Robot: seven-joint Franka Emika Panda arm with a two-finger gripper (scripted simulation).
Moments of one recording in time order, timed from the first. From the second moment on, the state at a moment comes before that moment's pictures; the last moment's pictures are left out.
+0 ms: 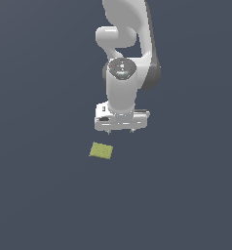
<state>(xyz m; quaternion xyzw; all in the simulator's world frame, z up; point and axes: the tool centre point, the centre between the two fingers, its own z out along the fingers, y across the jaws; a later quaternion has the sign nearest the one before) -0.011 0.020 0.168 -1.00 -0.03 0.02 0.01</state>
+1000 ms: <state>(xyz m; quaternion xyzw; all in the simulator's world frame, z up) -0.007 0.001 0.148 -0.99 -0.14 0.02 0.00</state>
